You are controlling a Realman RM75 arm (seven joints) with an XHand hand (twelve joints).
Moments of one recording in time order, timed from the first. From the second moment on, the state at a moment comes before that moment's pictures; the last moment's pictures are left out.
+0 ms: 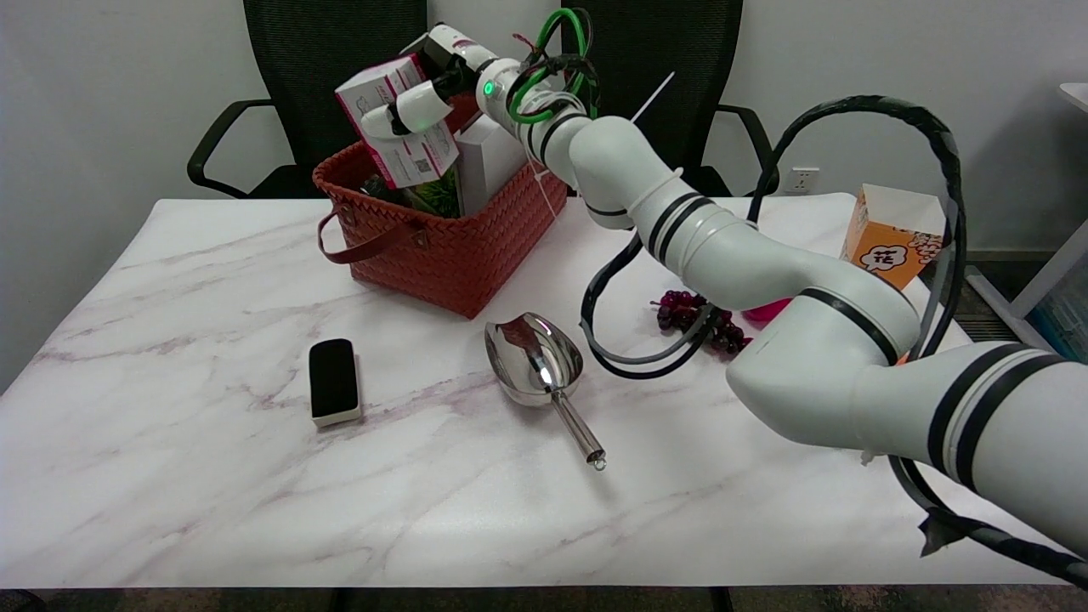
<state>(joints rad) 1.15 -1.54 -2.16 0.54 1.73 0.07 -0.44</state>
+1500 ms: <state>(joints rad) 1.09 -1.48 -2.15 0.66 1.69 0.06 -0.63</state>
